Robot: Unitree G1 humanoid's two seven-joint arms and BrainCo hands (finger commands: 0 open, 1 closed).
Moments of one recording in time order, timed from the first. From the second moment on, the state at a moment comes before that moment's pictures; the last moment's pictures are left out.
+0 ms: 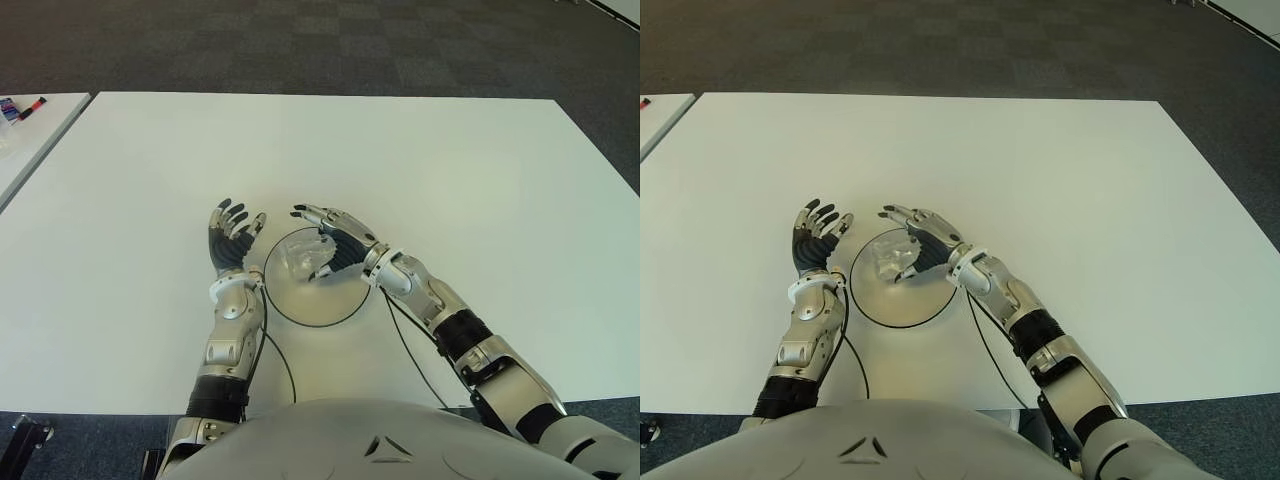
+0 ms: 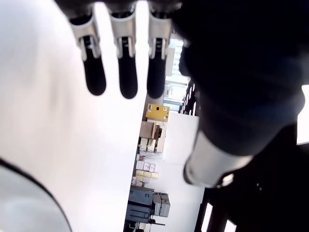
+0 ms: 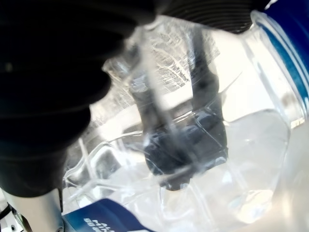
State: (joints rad) left arm 0.10 -0.07 -0.06 0.12 -0.14 -0.11 0.45; right arm -0.33 -0.25 0.52 0.45 -0.69 -0.47 -0.04
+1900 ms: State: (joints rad) left arm 0.10 -0.07 -0.06 0.12 -0.14 -0.10 0.45; right arm -0.28 -0.23 0.53 0.45 -0.76 -0.50 -0.28
